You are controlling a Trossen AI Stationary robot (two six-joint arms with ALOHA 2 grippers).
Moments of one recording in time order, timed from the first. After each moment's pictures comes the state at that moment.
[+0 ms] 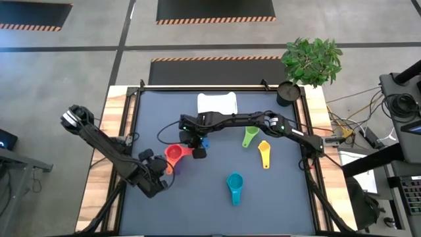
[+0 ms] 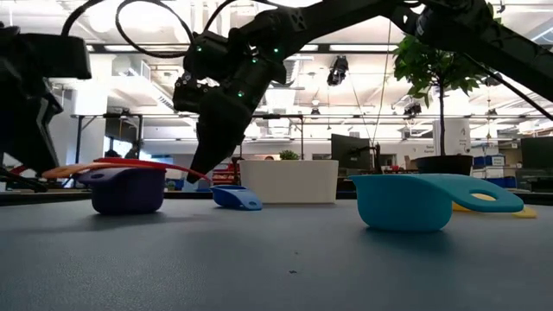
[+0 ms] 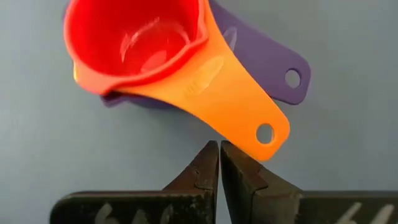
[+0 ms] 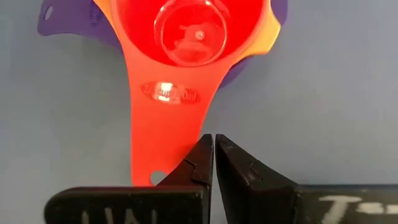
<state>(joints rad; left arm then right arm) -0.72 1.38 0.70 -0.74 -0.51 -1.19 -0.11 2.45 2.20 -0.80 -0.30 -0.31</state>
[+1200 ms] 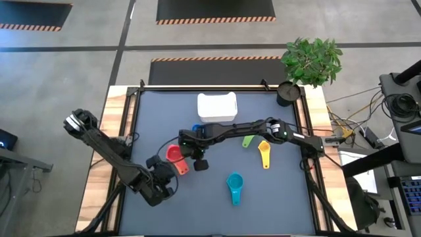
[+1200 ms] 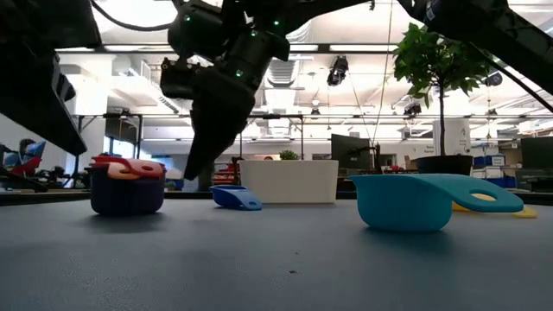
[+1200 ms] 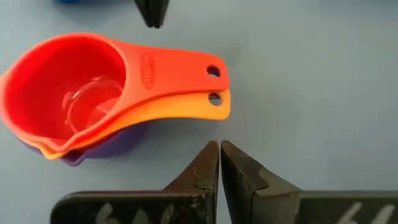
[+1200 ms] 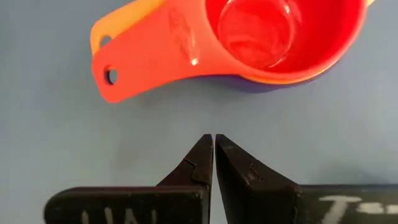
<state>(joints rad) -0.75 1.47 0.79 -0.60 -0.61 -1.16 0.00 2.43 2.20 -0.86 -0.19 -0.24</state>
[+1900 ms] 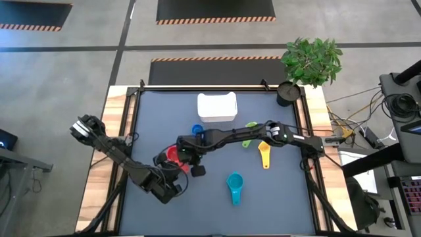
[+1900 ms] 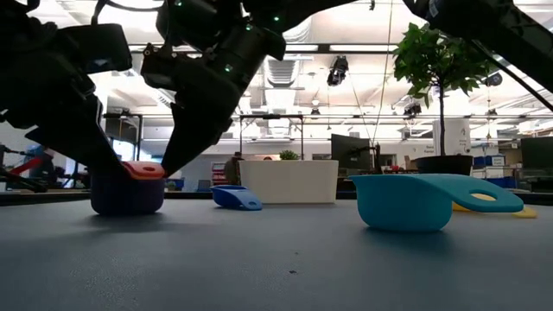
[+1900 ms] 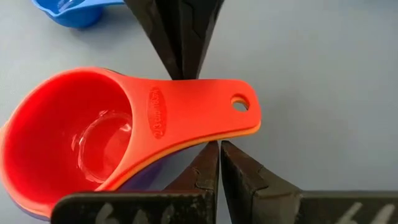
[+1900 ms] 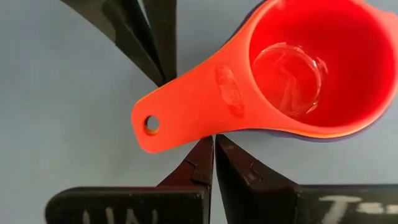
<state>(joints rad) -0.66 1.60 0.80 -0.51 -0.68 -1.05 0.05 2.43 2.18 -0.74 -0.19 -0.22</state>
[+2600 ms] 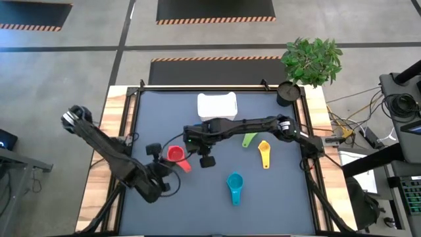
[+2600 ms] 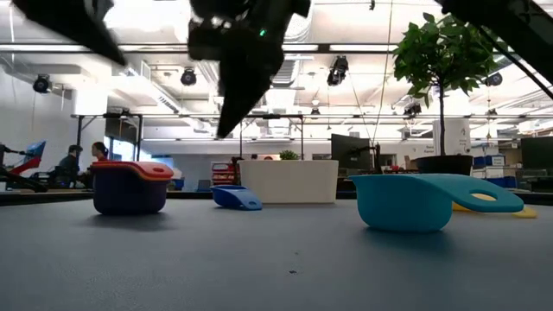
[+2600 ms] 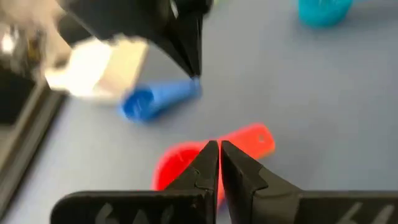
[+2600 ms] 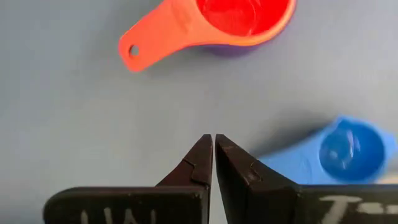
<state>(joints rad) -0.72 1.37 1.03 -0.92 -0.81 -0.71 0.01 2.28 2.18 -1.04 -0.09 -0.23</state>
